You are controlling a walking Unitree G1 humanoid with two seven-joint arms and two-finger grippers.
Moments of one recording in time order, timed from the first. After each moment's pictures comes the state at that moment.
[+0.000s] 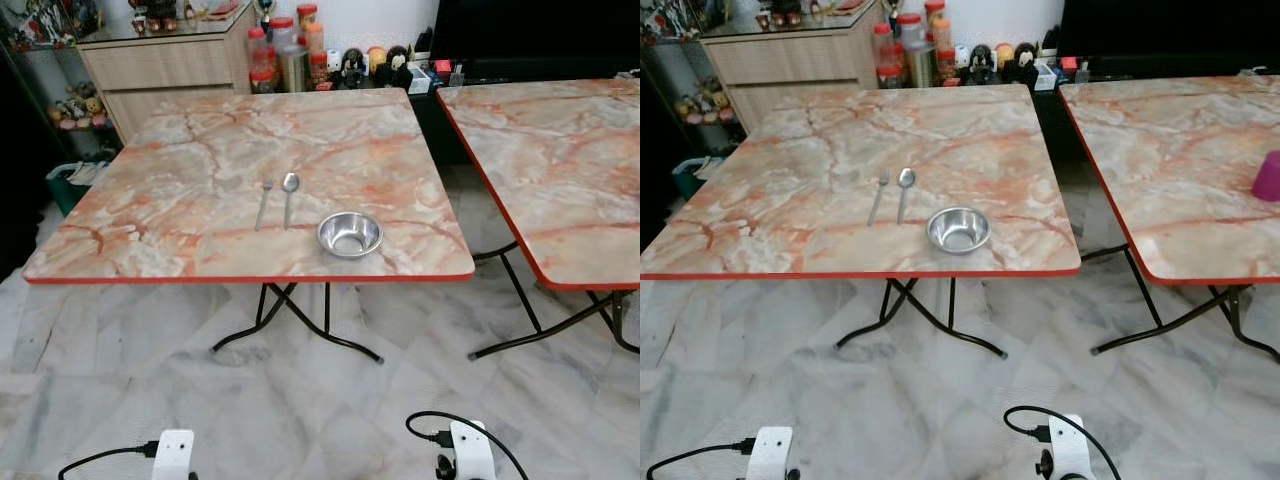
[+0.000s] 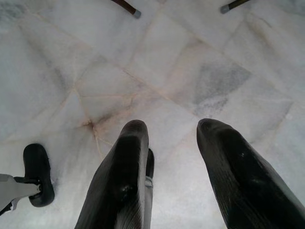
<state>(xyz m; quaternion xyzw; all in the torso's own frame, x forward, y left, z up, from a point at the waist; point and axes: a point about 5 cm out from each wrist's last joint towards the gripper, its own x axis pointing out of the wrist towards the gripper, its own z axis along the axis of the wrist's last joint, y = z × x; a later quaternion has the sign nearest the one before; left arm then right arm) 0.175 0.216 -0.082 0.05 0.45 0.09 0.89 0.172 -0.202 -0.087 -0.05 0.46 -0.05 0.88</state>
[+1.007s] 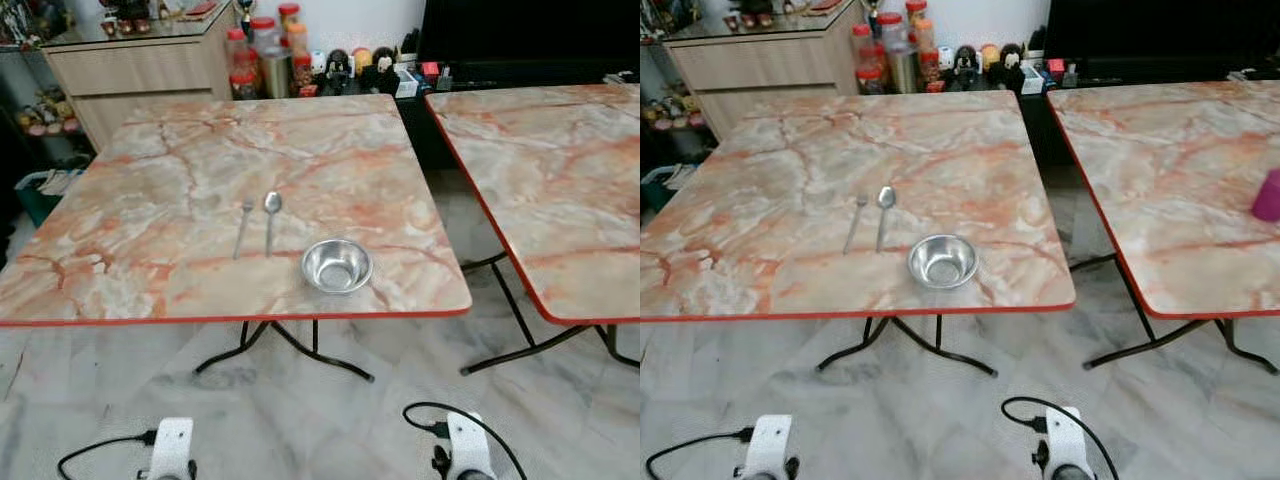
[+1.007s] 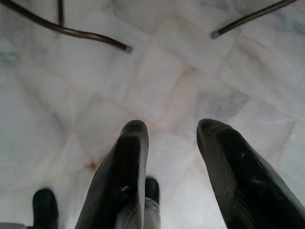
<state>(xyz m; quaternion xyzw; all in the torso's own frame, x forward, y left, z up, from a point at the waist) 0.186 0.221 -0.077 0.06 0.45 0.09 0.89 0.184 -0.194 -0.082 -0.04 0.45 -0.05 0.89</state>
